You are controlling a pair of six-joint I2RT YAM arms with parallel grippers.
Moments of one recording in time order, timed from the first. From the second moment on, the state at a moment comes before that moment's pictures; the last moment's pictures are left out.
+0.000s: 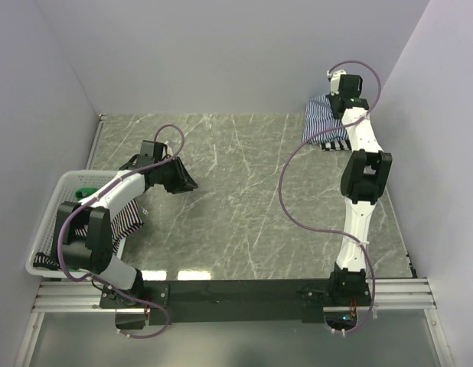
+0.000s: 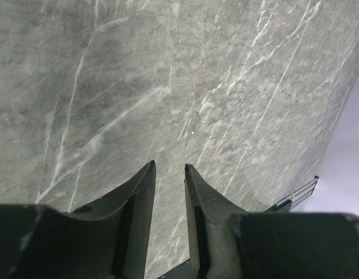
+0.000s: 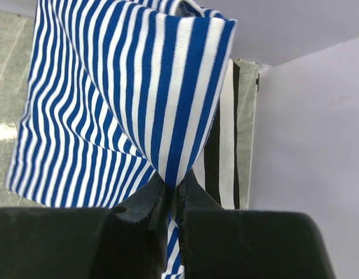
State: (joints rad) left arm -0.20 1.52 0.97 -0.36 0.43 -0.64; right arm -0.08 2.38 2.27 -0.54 0.16 -0.40
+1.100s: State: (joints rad) left arm -0.20 1.52 0.97 -0.36 0.43 -0.64; right arm -0.18 2.35 2.18 -0.46 0.08 -0.27
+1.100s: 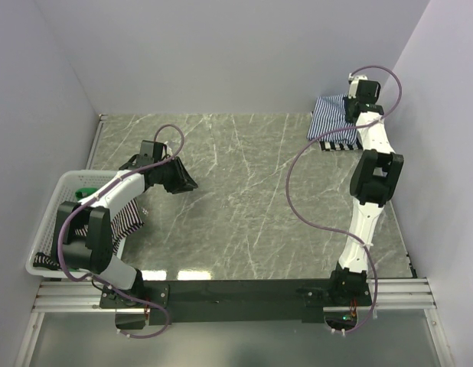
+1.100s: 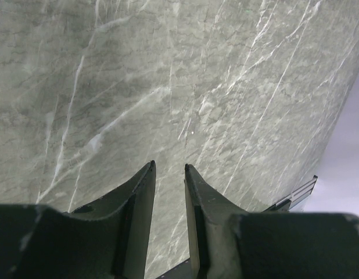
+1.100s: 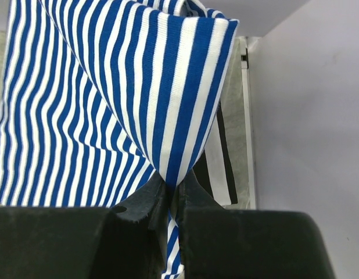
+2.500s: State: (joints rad) left arm -0.19 1.53 0.97 -0.35 0.45 -0.64; right arm -0.19 2.26 2.04 -0.41 0.20 0.05
